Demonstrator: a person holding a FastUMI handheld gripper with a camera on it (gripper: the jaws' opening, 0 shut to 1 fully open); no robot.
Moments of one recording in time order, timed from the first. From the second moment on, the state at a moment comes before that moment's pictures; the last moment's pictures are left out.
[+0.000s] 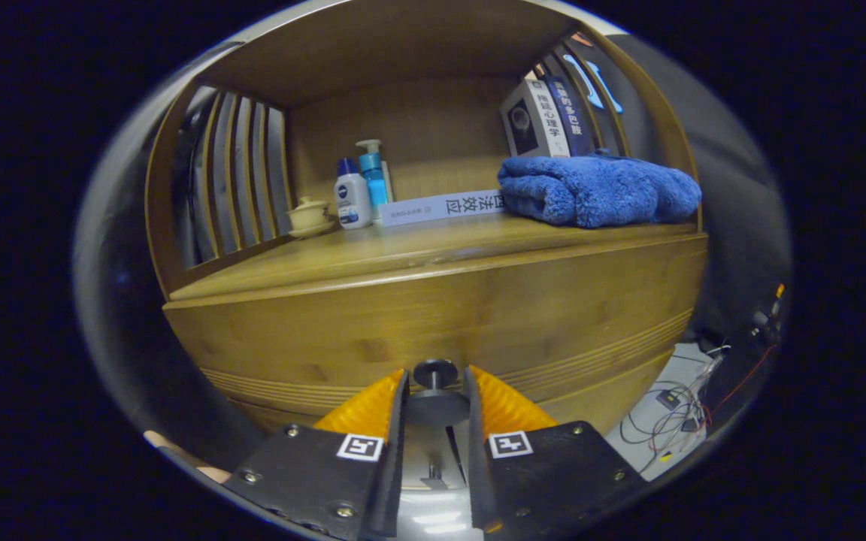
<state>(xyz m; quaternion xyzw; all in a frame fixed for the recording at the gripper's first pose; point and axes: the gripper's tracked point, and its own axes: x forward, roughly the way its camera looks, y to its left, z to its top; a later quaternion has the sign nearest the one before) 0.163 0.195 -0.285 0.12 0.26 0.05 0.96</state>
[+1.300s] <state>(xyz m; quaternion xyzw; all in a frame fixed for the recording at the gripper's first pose) 0.078 0.178 -0.272 0.13 0.29 0.05 0.95</state>
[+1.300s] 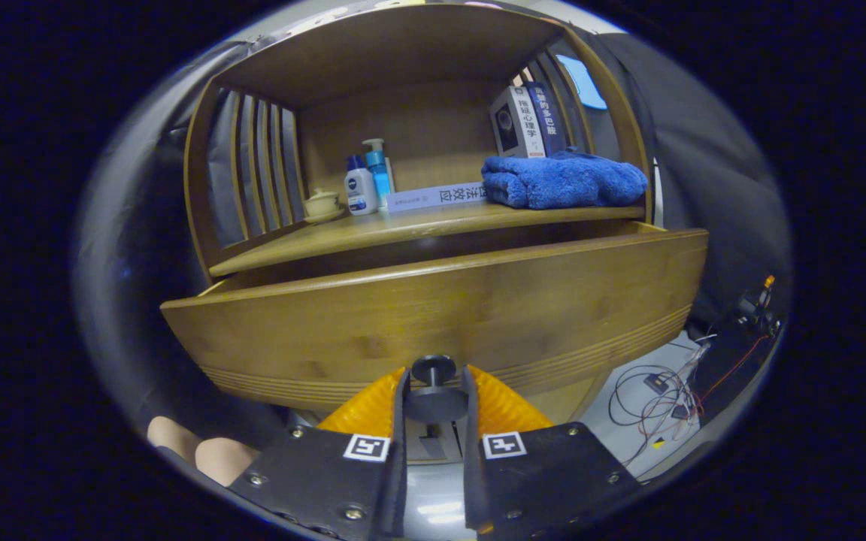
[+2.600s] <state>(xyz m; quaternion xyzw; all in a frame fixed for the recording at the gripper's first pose) 0.010 0.162 -0.268 0.12 0.30 0.05 0.94</state>
